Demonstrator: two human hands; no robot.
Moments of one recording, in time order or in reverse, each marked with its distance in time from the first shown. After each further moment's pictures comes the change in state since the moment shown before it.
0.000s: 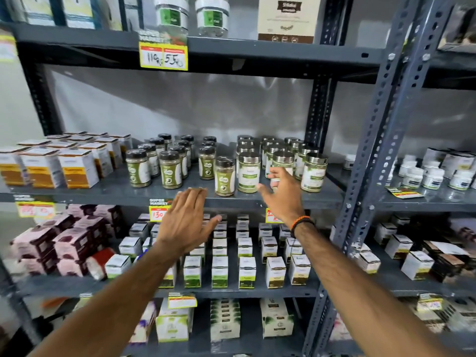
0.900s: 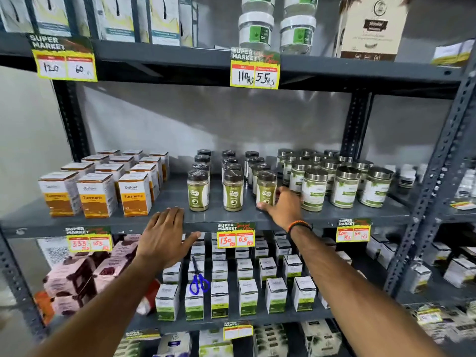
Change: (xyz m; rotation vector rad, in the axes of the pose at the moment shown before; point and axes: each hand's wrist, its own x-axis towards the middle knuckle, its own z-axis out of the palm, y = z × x) left_hand -0.019 -0.259 0.015 0.092 -0.151 -0.080; right_hand 0.036 -0.089 0.180 -0.231 -0.076 0.276
